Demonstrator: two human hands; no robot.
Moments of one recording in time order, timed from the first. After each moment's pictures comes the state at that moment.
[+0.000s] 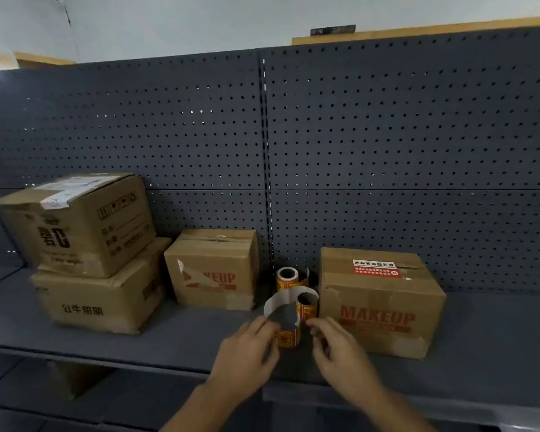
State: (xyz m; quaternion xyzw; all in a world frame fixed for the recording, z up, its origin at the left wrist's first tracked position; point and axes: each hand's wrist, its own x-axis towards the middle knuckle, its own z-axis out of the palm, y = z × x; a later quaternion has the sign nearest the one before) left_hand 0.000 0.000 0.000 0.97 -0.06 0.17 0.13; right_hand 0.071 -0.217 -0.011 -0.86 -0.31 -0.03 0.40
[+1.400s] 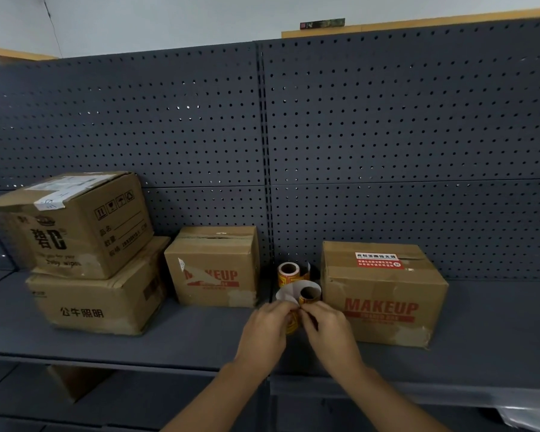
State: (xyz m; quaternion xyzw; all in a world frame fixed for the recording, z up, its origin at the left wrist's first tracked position) left_hand 0.037 -0.011 -0.004 0.93 -0.09 0.23 0.26; right_hand 0.088 -0.172 -0.020 -0.85 -0.28 -0.18 0.41
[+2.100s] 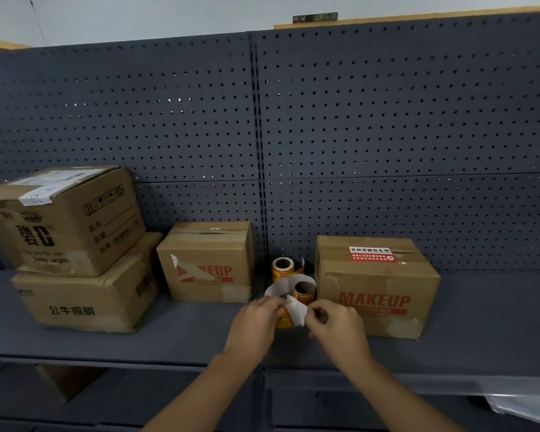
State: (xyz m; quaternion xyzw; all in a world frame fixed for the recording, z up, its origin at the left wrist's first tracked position) left_hand 0.040 -0.001 -0.003 0.95 -0.04 0.19 0.22; right_hand 0.074 -0.194 -0.003 -0.88 -0.18 -0.12 0.42
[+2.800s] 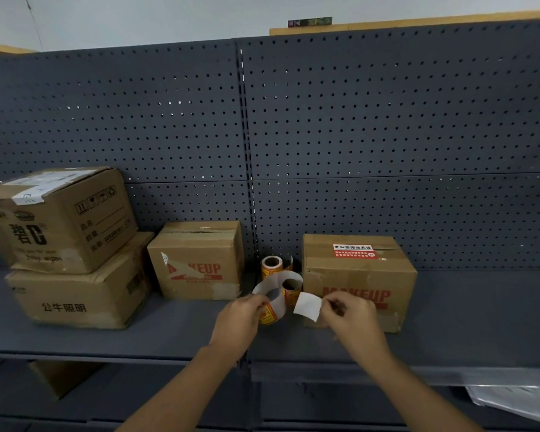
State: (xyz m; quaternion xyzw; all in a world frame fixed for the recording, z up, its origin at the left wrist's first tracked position) left_hand 0.038 -0.001 0.000 0.97 0.00 0.16 0.20; right_hand 0.063 -0.249 0.024 -0.86 -0.14 -0.09 0.48
